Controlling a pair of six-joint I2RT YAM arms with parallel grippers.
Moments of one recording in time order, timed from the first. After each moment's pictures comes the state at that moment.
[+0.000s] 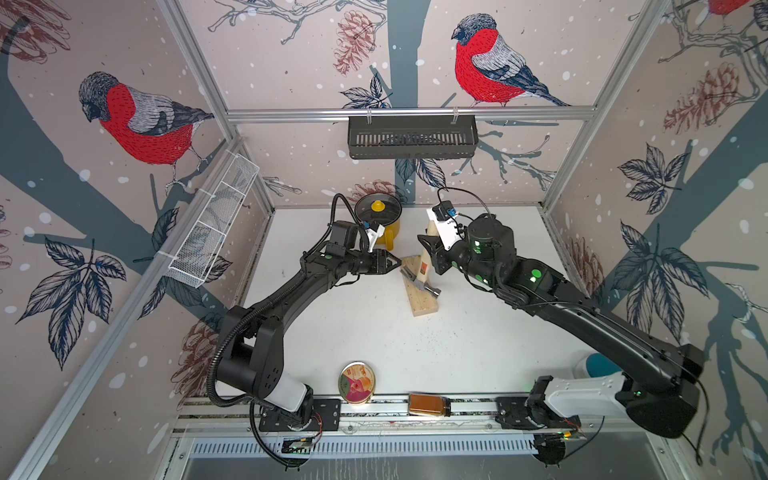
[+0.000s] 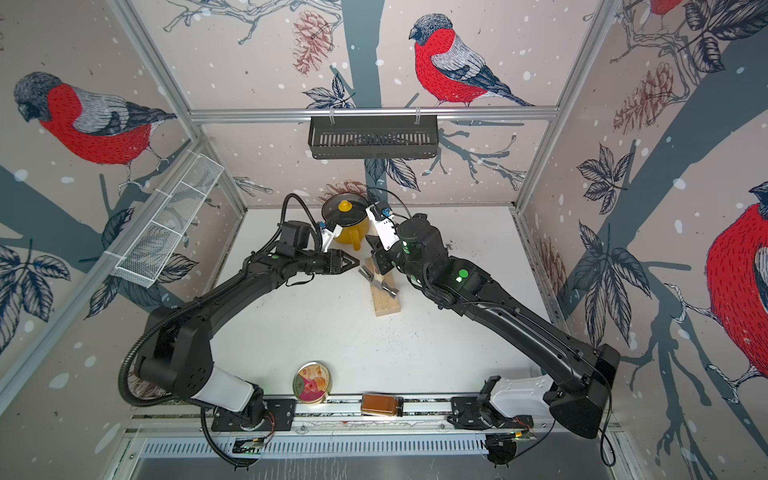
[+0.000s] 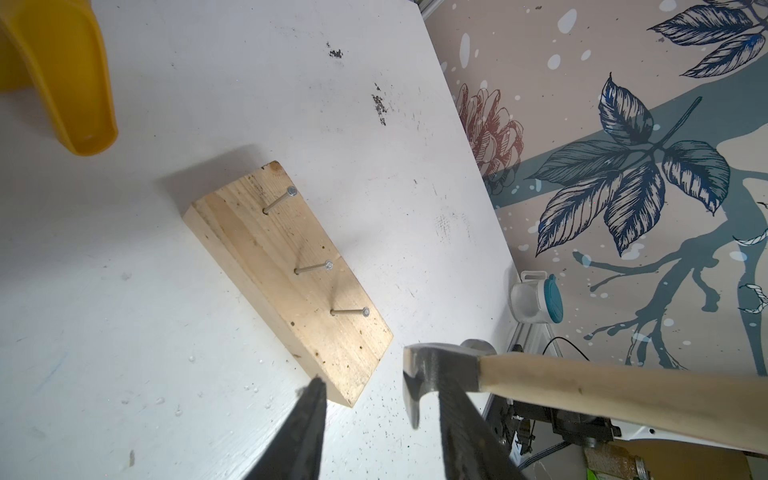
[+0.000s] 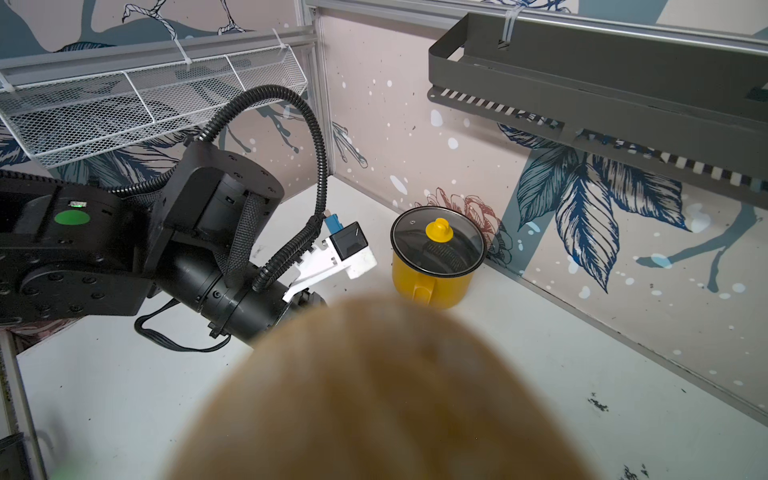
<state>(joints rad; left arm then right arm) -0.35 1.53 1.09 -0.27 0.73 -0.39 0.90 1.28 1.38 -0.37 0.14 0.00</state>
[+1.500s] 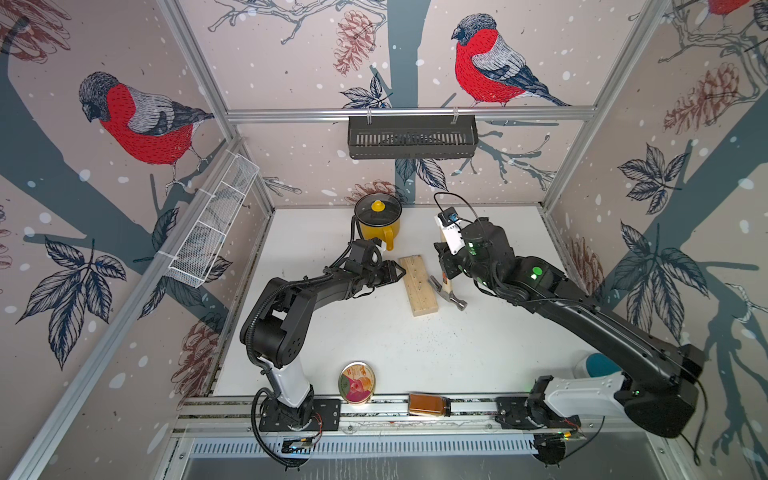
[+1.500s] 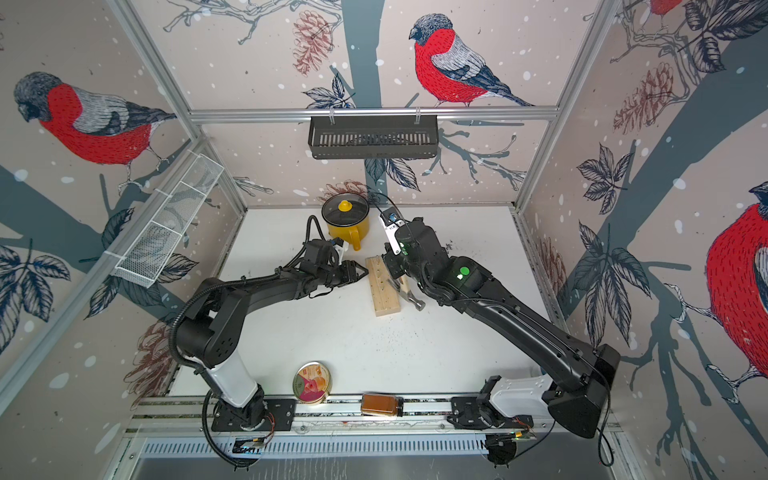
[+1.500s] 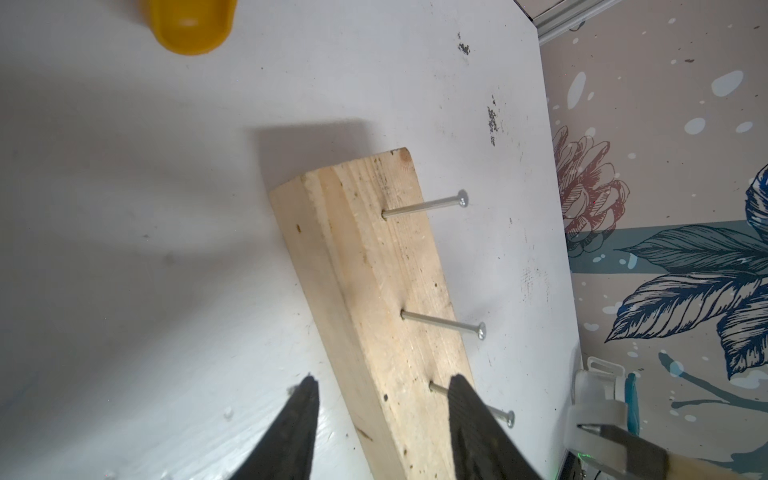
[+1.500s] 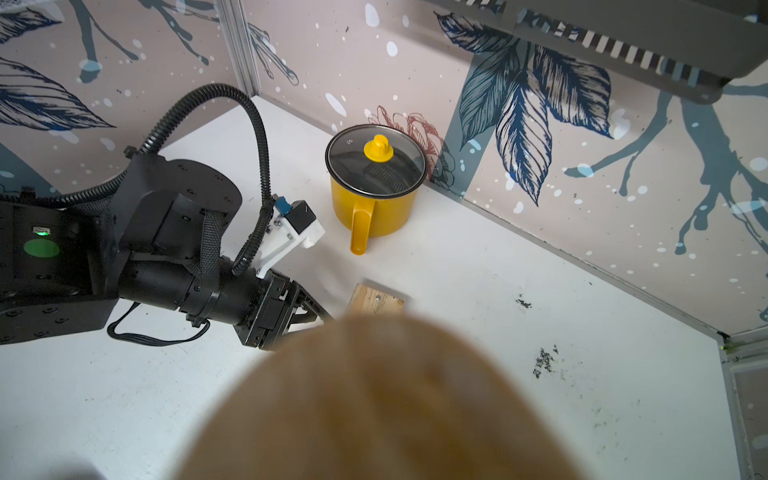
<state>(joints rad) -0.44 1.77 0.95 0.10 0.50 -0.65 0.87 1.29 1.38 -0.60 0.29 0.03</state>
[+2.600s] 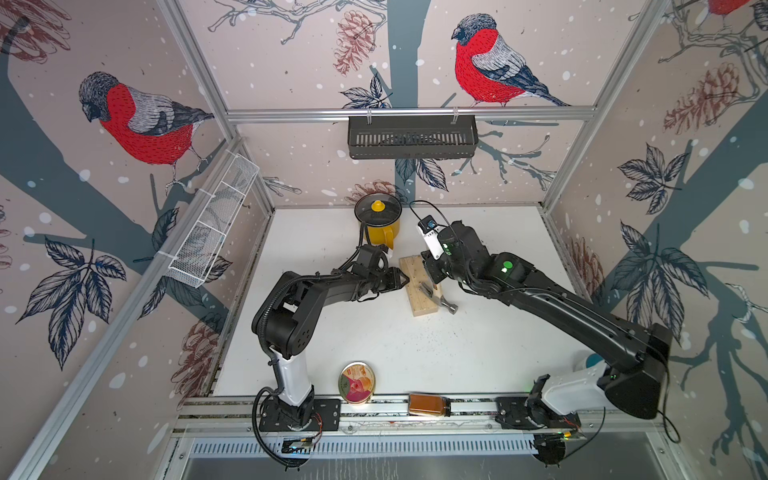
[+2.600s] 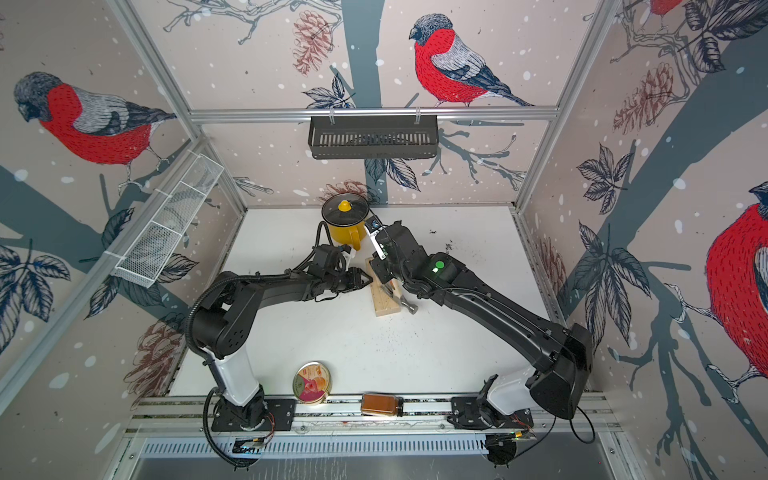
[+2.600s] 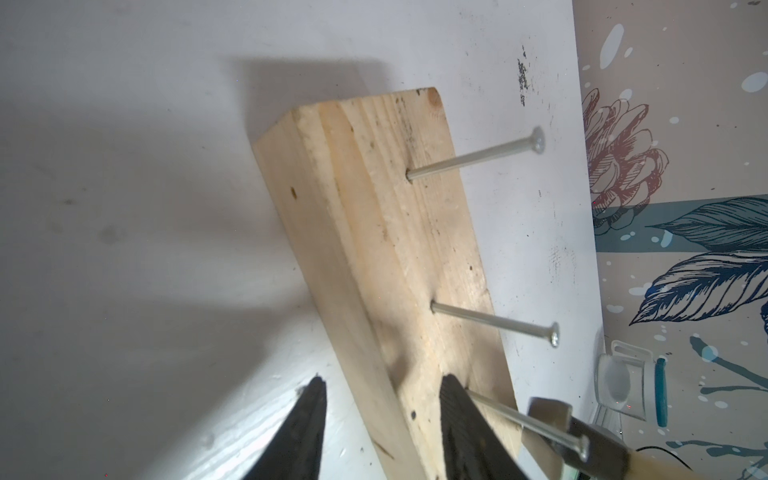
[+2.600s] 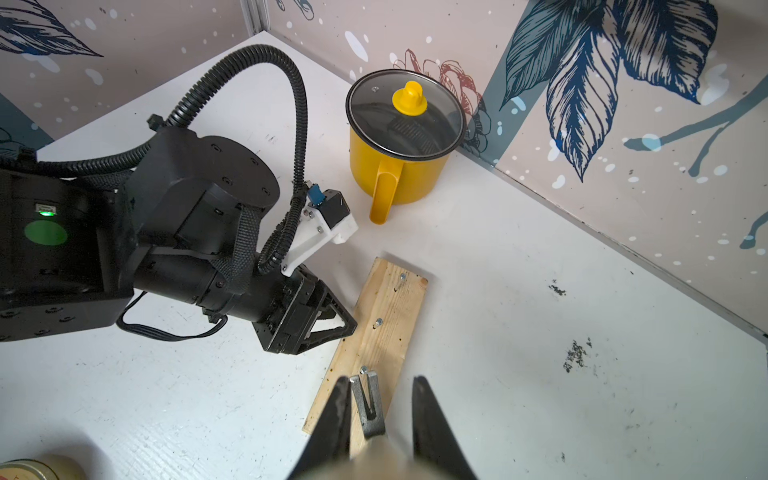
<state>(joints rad) -0.48 1.84 0.95 0.12 0.50 -0.63 0.89 1.42 1.40 -0.60 0.26 0.02</state>
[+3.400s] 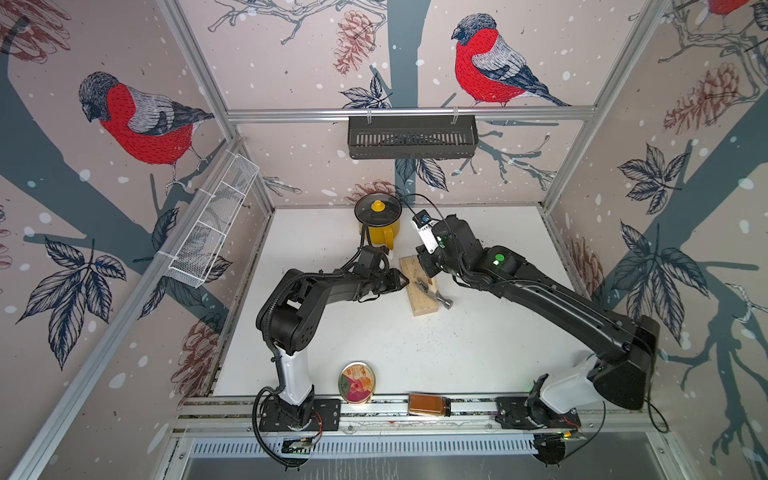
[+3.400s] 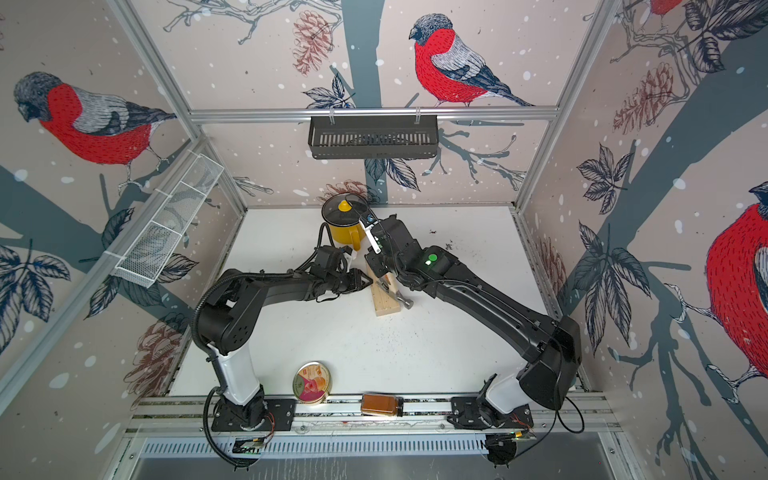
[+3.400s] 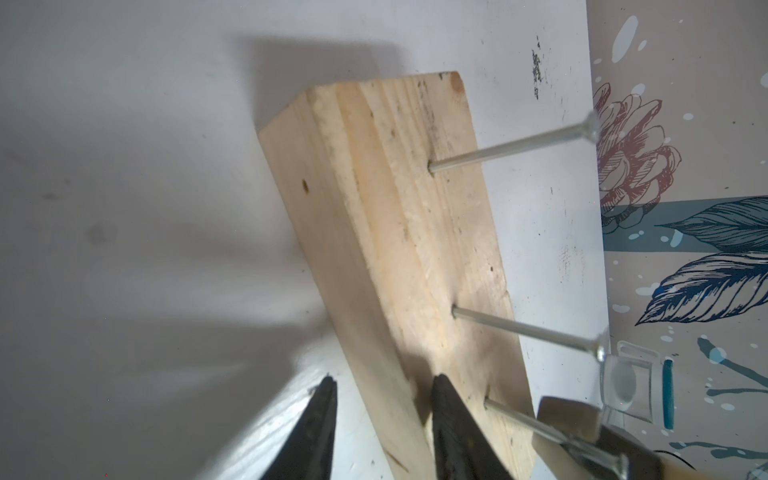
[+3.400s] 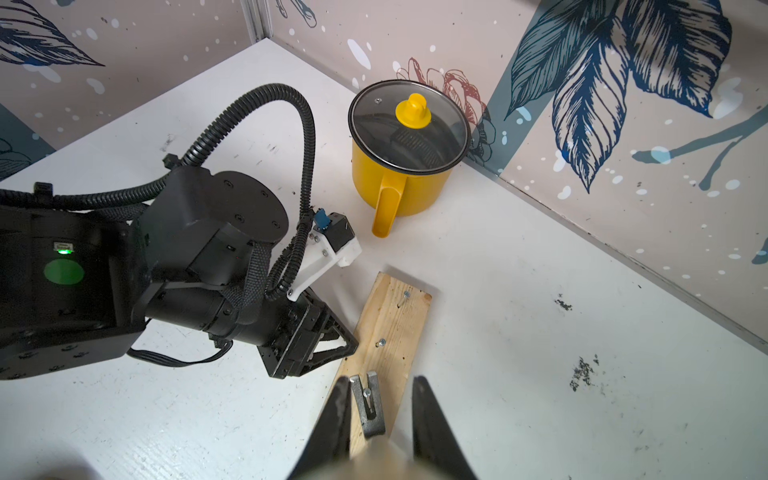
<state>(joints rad) -0.48 1.88 0.96 0.14 0.50 -0.63 0.87 1.49 1.46 -0.59 0.24 0.01</state>
